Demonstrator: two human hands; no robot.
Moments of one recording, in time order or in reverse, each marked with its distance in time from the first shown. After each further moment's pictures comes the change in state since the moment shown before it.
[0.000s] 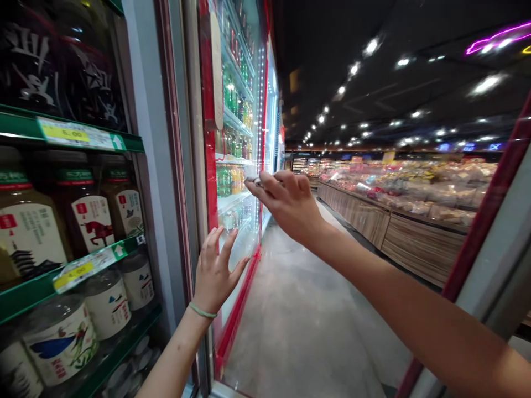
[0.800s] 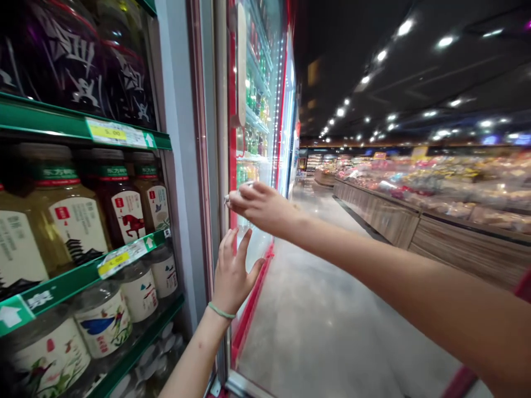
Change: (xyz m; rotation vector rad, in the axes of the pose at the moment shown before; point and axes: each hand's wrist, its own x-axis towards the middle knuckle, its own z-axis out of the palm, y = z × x) left_hand -0.014 -0.008 -0.006 -0.057 -0.050 -0.092; right_hand 0.080 -0.026 0.026 0.063 -0.051 -0.411
